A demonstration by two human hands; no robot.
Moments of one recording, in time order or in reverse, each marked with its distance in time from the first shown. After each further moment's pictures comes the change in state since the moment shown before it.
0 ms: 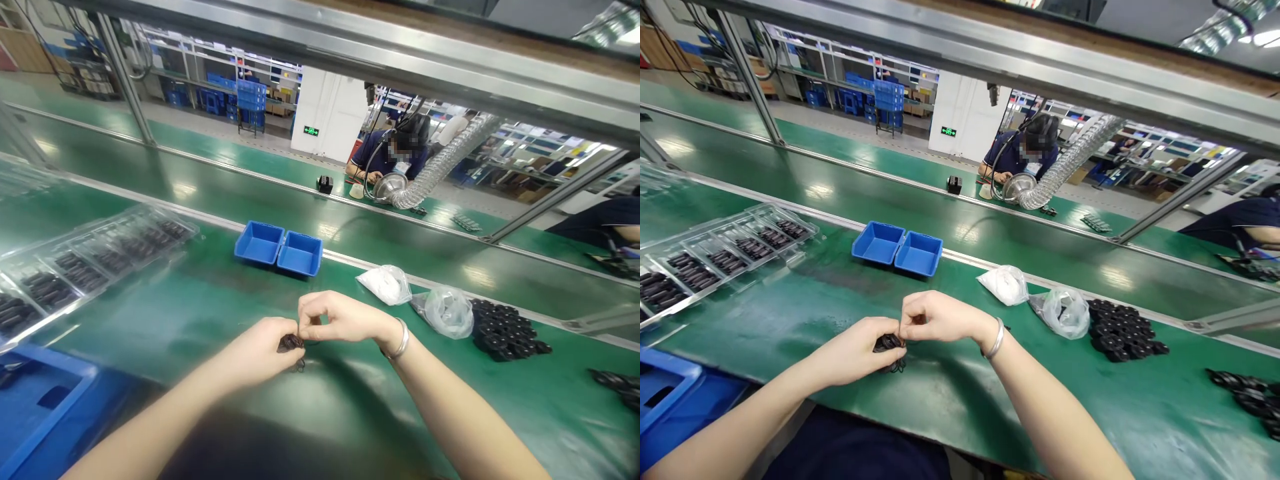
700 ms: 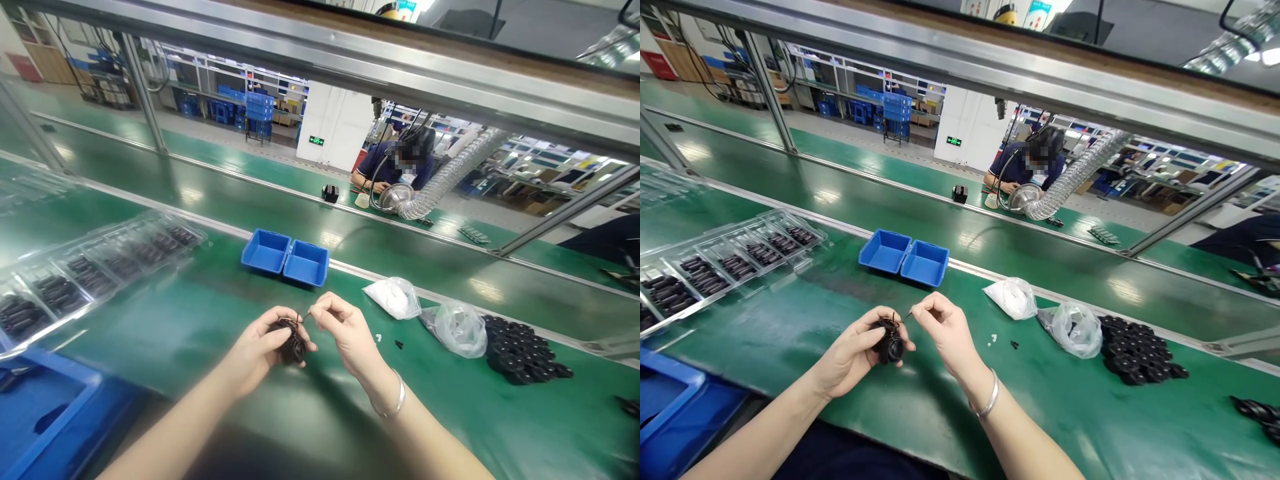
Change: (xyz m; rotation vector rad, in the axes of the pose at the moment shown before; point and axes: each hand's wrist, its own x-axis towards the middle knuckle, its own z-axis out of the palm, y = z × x) left_hand -0.006 -0.016 0.002 -1.117 0.083 0.052; right_hand 0.006 0.013 0.050 0.519 0.839 0.253
